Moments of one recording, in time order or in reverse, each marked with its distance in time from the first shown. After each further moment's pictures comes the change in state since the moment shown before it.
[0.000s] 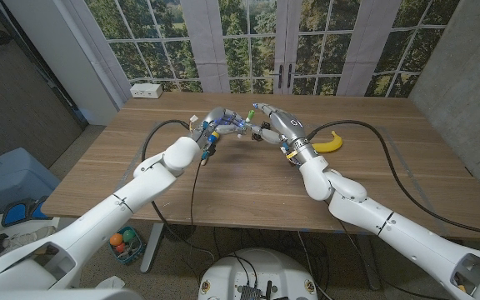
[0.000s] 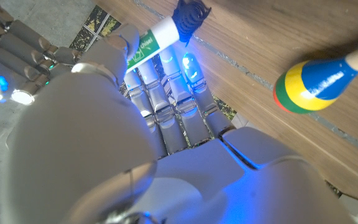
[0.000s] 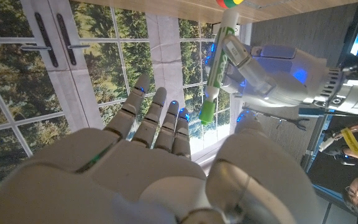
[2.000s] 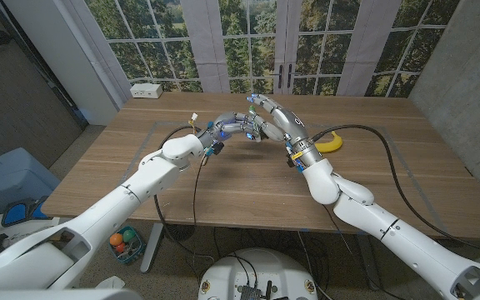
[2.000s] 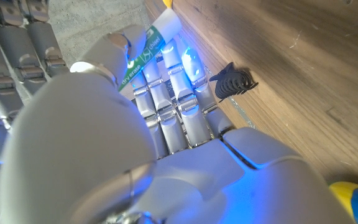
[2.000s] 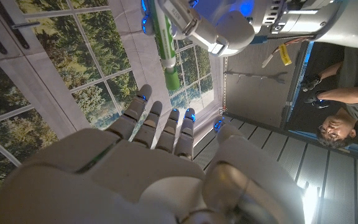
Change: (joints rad) left arm -0.090 -0.041 0.029 0.149 -0.375 -0.073 -0.302; left_hand 0.016 -0.015 0.044 -0.044 0.196 -0.053 0.112 0.029 0.049 0.023 0.025 0.011 -0.020 0.122 0.033 -0.050 -0.421 0.092 -0.008 0.089 0.008; right arm -0.078 0.047 0.104 0.005 -0.029 0.230 -0.042; right_hand -0.064 0.106 0.238 0.047 0.001 0.026 -0.084 -0.019 -0.004 -0.093 -0.086 -0.002 -0.177 -0.141 0.002 -0.095 -0.178 -0.075 -0.089 -0.045 -0.007
